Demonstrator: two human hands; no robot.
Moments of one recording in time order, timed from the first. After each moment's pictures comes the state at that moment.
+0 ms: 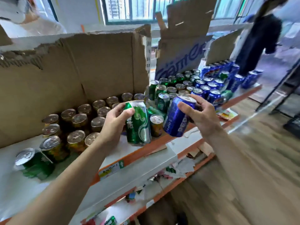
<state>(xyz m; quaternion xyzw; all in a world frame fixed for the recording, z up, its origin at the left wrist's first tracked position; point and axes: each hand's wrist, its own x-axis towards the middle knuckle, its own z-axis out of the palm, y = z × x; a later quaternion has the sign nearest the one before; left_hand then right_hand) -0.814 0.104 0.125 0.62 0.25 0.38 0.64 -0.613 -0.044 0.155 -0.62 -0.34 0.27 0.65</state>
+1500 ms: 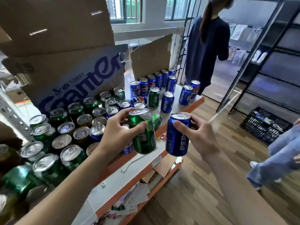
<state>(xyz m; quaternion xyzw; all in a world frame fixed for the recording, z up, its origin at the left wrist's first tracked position) -0.343 0.041 0.130 0.73 0.23 0.31 0.56 -0.181 -0.138 0.136 -0.68 -0.31 0.19 0.64</state>
